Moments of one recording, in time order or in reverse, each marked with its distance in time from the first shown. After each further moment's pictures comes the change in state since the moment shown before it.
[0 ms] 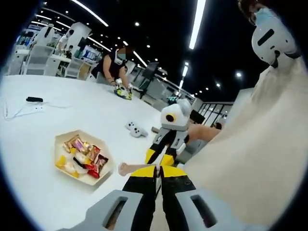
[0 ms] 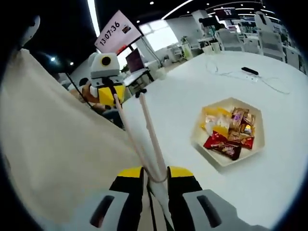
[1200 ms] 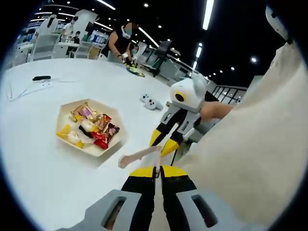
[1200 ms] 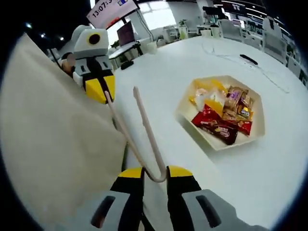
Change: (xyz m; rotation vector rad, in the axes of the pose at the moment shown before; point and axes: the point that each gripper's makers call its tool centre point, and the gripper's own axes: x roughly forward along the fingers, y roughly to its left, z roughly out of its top) left arm 0.020 0.035 -0.076 -0.024 0.180 0.136; right arm 0.033 -0.040 -0.053 -0.086 0.202 -0.142
